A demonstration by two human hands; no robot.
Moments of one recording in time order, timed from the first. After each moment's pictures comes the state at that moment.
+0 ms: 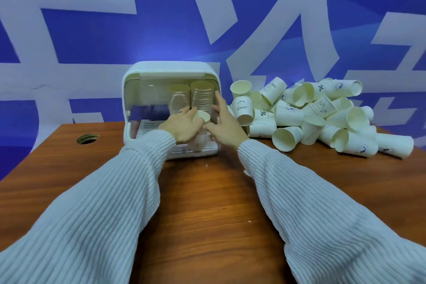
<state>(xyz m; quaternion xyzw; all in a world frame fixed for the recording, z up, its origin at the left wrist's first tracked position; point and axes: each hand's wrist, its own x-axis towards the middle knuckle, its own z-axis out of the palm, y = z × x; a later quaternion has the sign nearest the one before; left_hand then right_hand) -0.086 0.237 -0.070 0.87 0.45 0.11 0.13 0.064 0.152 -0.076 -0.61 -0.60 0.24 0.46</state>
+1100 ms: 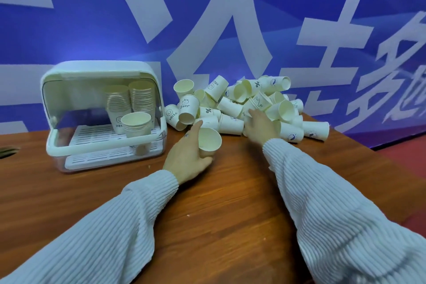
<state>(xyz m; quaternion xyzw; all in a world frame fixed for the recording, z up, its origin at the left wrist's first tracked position) 0.030 0.111 -0.127 0.88 0.32 0.28 0.20 0.268 0.045 -0.087 -0.85 -0.45 -0.04 0.27</state>
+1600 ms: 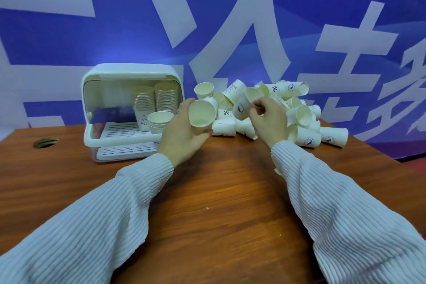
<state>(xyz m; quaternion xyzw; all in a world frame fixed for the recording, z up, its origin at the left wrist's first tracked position) -0.024 0.122 -0.082 0.81 0.32 0.45 0.19 0.207 0.039 -0.060 -0.71 -0.48 -0.15 0.49</state>
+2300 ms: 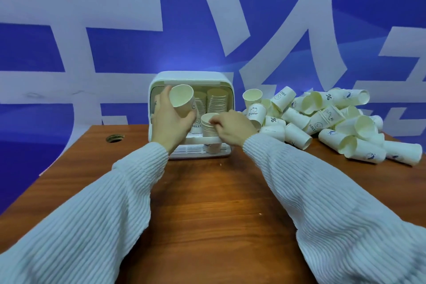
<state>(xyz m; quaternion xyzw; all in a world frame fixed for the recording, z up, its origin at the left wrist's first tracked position) -0.148 0.173 -0.051 0.69 0.44 0.55 0.18 0.044 0.149 -0.053 -0.67 -0.72 -0.10 0.15</state>
